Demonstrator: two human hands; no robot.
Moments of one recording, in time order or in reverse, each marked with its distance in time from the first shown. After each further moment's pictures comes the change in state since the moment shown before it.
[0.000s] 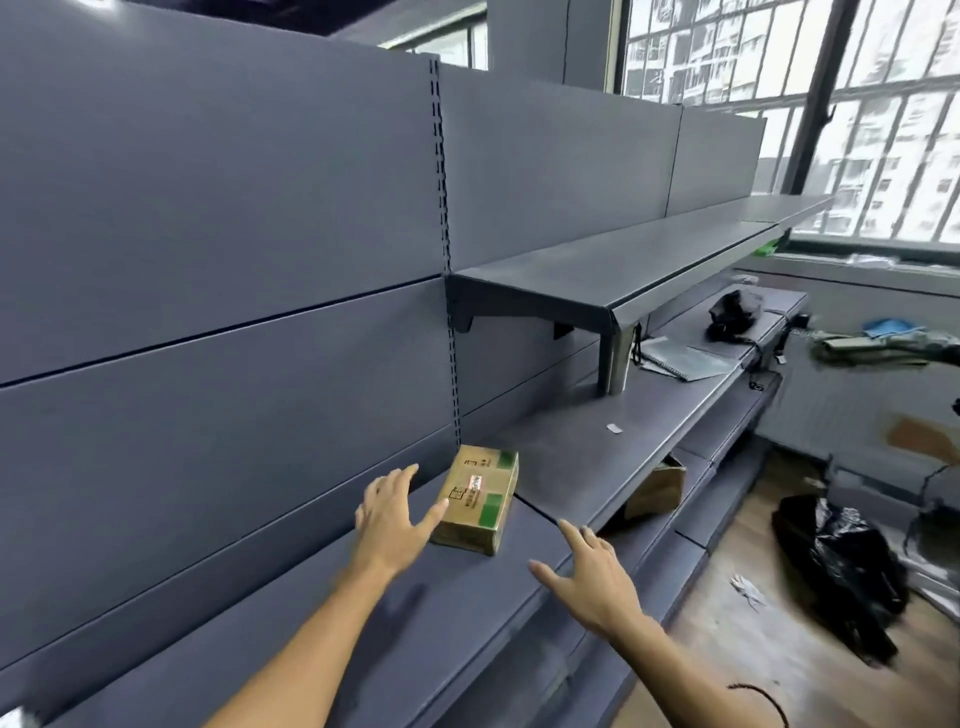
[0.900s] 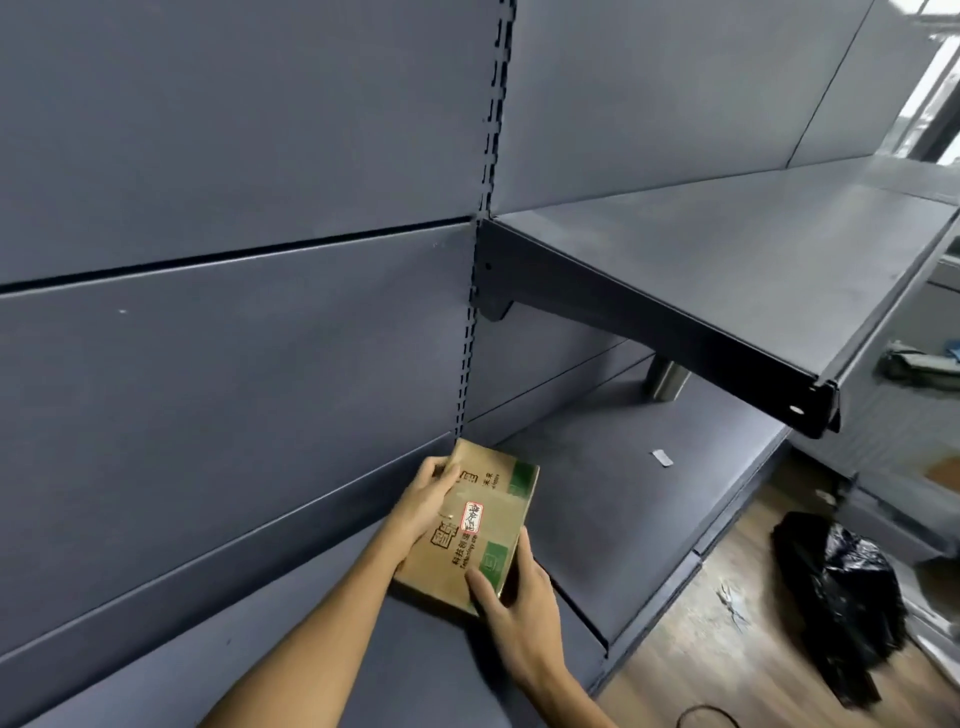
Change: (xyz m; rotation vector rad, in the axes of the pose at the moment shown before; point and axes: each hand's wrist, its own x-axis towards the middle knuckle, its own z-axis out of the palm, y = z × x) left_hand 0.189 -0.028 0.119 -0.733 -0.374 -0.463; right_hand 0.157 -0.033 0.094 0.502 -0.006 -0.033
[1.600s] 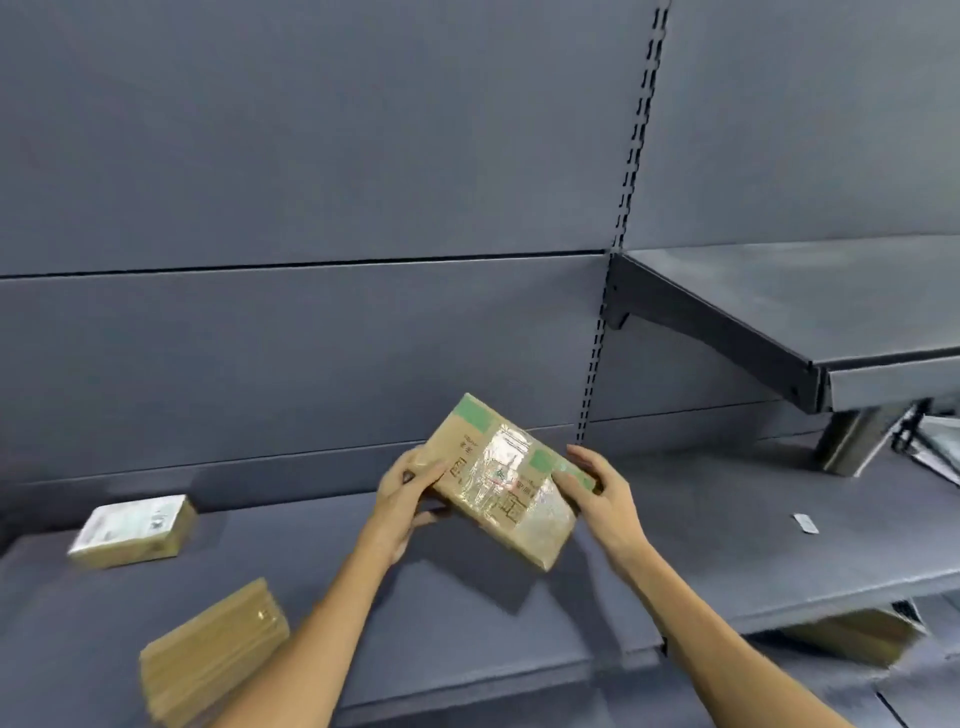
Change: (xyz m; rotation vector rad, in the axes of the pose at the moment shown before) left_hand -0.230 -0.019 -0.030 -0.564 0.626 0.154; right_hand 0.009 -0.072 -0.069 0.447 -0.438 -0.223
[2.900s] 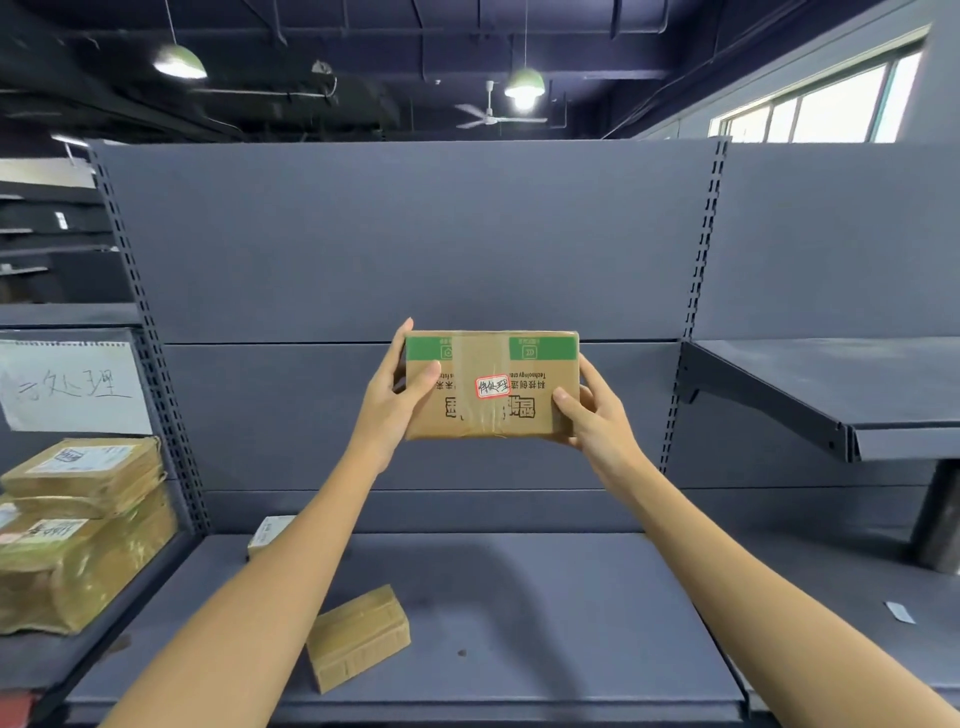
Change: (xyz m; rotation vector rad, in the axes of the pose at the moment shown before) left_hand -0.118 0.206 -0.086 0.206 0.113 0.637; right_hand -0.047 -0.198 0.099 0.211 -0.331 -0.347
